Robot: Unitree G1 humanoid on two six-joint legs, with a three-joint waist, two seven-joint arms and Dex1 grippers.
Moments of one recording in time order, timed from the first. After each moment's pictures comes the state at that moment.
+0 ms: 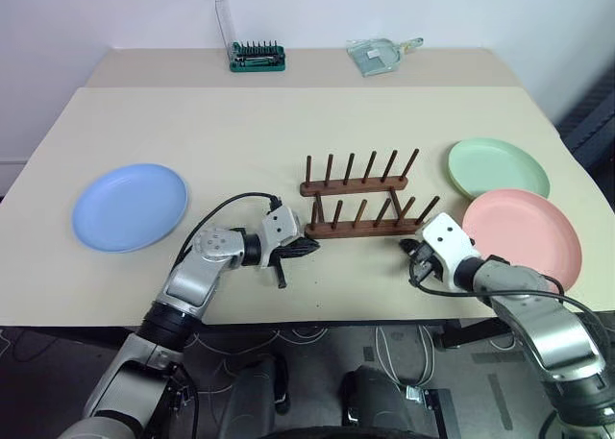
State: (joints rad) left arm -0.45 0.38 -0.29 0.13 -0.07 0.22 -0.94; right arm -0.09 -0.69 0.06 -0.36 0.15 0.64 0.51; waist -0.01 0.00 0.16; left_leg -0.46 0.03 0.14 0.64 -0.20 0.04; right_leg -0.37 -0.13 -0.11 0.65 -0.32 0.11
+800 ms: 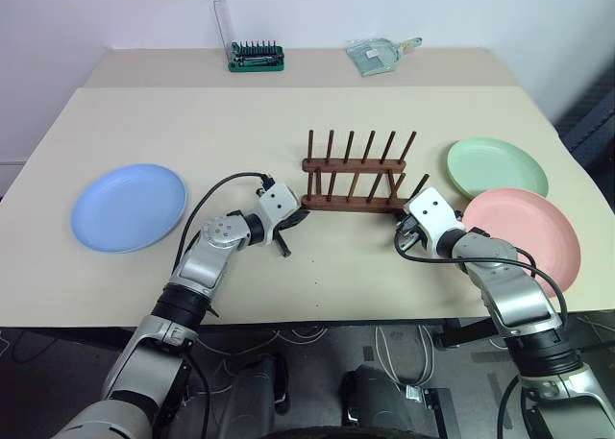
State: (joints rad) left arm -0.56 0.32 -0.25 0.34 -0.01 0.12 -0.70; right arm -0.28 -0.59 0.10 -0.10 0.02 0.49 0.49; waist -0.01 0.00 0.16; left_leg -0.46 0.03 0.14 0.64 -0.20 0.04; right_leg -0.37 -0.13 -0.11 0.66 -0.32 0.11
